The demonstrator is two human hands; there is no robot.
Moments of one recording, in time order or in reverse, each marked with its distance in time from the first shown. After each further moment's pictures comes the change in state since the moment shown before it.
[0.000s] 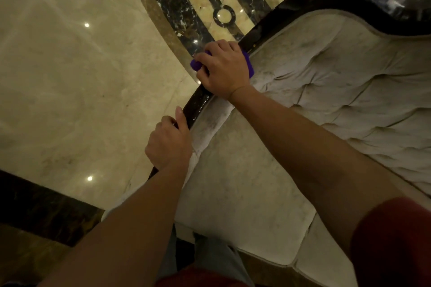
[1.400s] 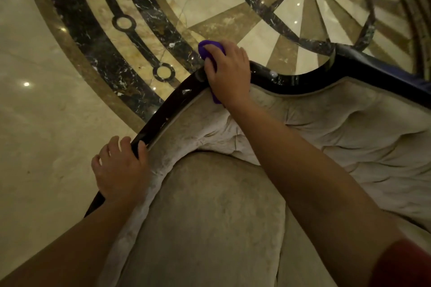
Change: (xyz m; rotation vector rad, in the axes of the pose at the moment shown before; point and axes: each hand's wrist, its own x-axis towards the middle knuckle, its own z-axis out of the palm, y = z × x) left_hand 0.051 0.115 0.034 0.187 0.067 0.403; right_hand 0.021 0.215 -0.076 0.061 0.345 0.427
